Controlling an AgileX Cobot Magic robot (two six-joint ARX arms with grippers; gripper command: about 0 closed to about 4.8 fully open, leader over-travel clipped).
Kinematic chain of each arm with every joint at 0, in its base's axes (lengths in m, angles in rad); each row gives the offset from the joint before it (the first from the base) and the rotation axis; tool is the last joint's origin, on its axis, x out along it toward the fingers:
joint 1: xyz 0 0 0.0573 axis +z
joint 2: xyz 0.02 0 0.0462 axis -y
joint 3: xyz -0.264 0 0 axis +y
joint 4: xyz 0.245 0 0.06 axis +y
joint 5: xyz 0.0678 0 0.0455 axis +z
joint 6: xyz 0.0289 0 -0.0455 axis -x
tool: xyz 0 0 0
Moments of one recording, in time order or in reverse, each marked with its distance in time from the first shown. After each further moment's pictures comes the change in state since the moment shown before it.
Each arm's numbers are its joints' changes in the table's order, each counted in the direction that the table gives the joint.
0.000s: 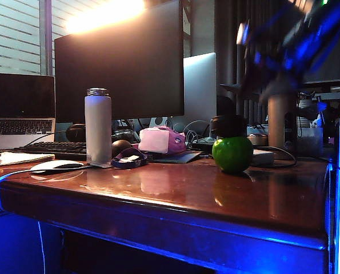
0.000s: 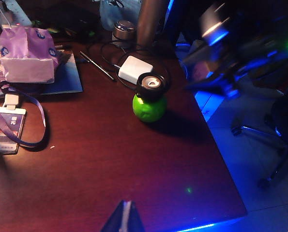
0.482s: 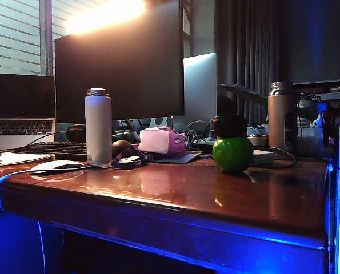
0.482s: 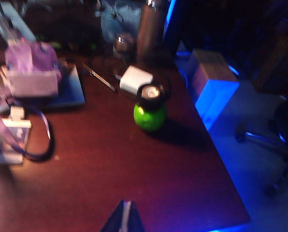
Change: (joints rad) left arm 0.000 0.031 0.000 -0.029 0.003 0.000; right arm 0.004 0.528 -0.004 0.006 -0.072 -0.132
